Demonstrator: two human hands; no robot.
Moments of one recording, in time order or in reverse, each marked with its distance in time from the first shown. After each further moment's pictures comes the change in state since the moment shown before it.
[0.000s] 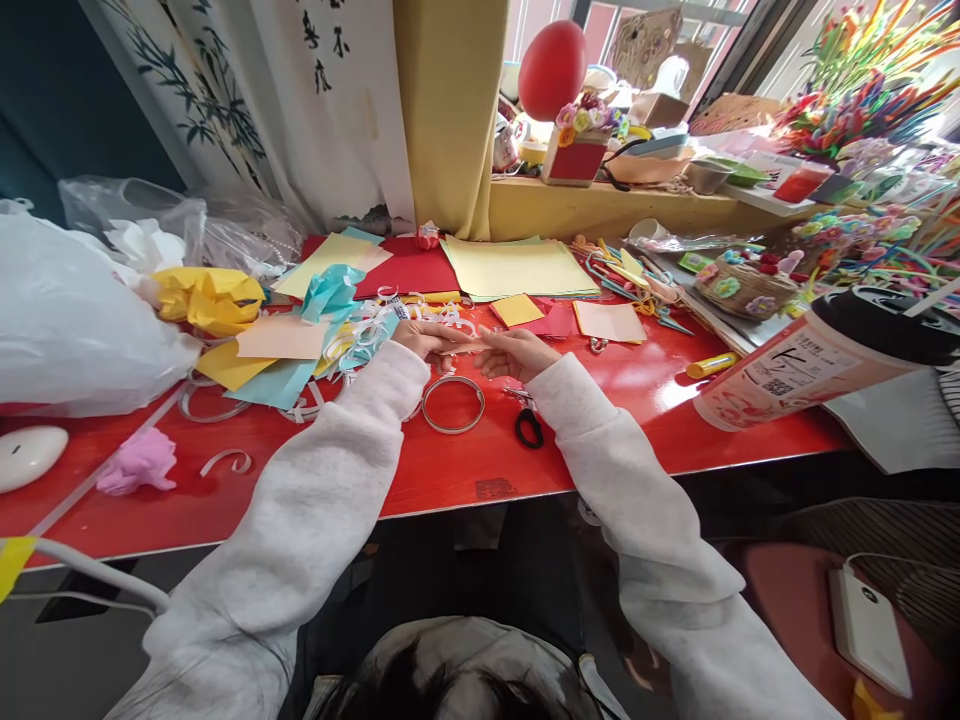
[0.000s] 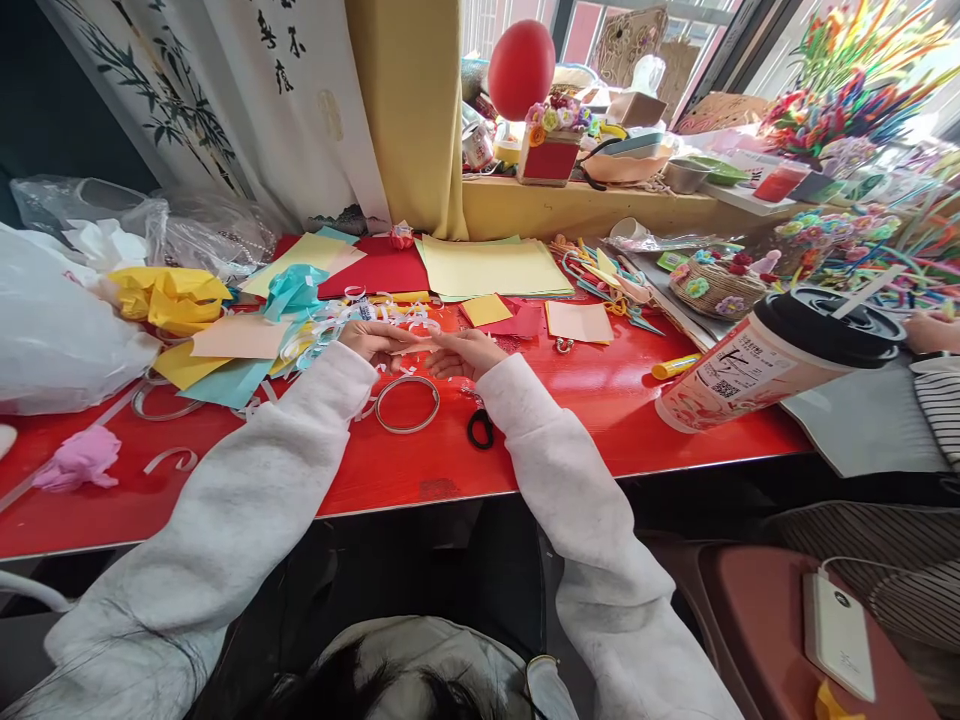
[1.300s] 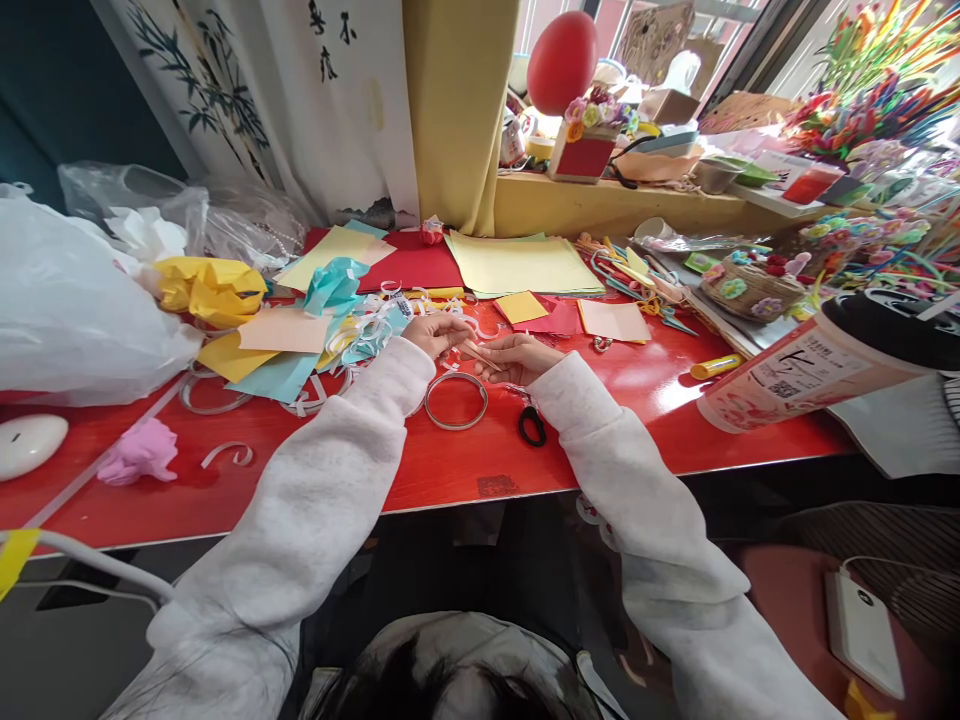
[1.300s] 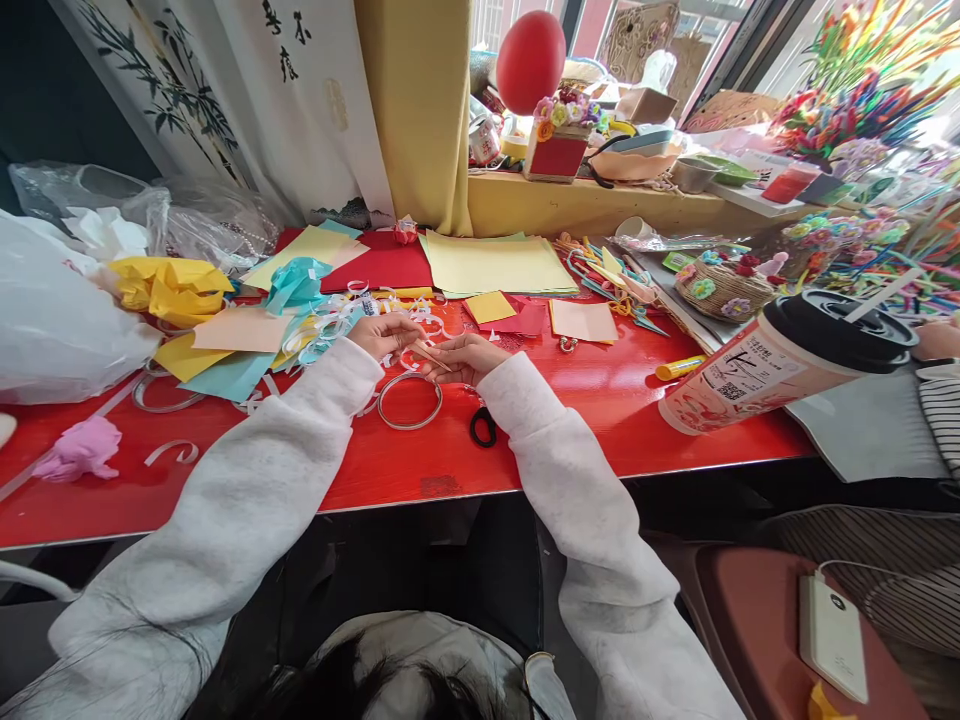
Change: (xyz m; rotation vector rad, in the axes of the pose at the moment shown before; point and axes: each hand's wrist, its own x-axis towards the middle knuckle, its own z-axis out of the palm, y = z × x) left_hand 0.009 -0.012 0.001 0.306 0.041 0.199; right_hand -0.001 0.006 -0.002 0.026 -0.165 0.093
